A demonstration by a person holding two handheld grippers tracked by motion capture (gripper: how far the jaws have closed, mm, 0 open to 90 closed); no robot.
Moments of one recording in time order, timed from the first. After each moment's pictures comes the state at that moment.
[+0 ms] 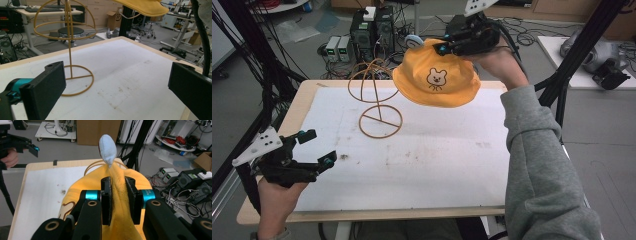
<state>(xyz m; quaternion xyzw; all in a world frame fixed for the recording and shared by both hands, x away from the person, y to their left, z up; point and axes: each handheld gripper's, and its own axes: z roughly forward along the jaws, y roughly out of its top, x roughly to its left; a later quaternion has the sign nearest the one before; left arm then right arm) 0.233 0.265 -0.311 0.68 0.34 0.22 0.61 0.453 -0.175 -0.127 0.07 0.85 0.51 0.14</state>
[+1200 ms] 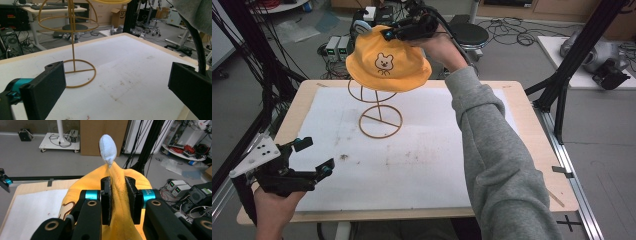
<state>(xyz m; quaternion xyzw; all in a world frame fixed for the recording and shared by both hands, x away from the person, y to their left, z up) 0.217 0.266 -0.317 0.69 0.35 0.23 0.59 0.505 -0.059 -0.133 0.07 0.84 0.53 0.12</state>
